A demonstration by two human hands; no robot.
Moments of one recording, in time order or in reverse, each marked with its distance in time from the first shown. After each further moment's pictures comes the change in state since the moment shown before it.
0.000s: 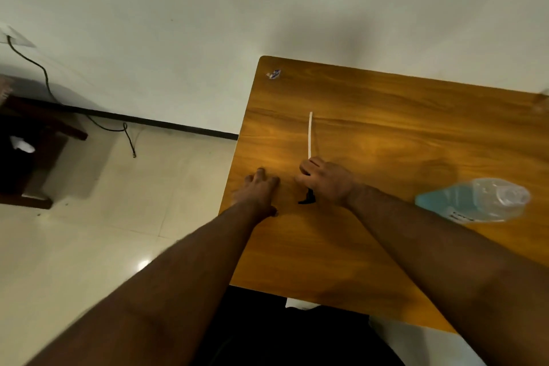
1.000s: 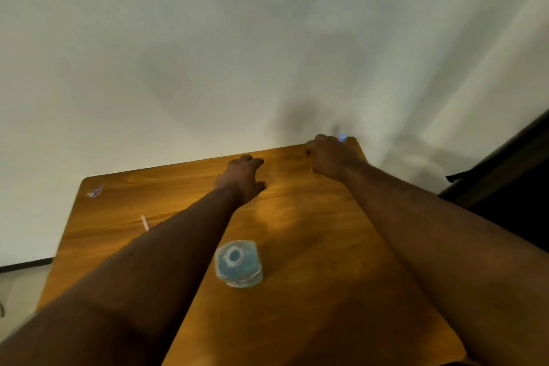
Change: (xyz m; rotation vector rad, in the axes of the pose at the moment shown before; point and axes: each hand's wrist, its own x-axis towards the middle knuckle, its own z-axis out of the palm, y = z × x) left_hand 0.058 0.440 -0.107 0.113 0.373 0.405; right_hand -0.344 0.305 -0.118 0.316 0.235 0.863
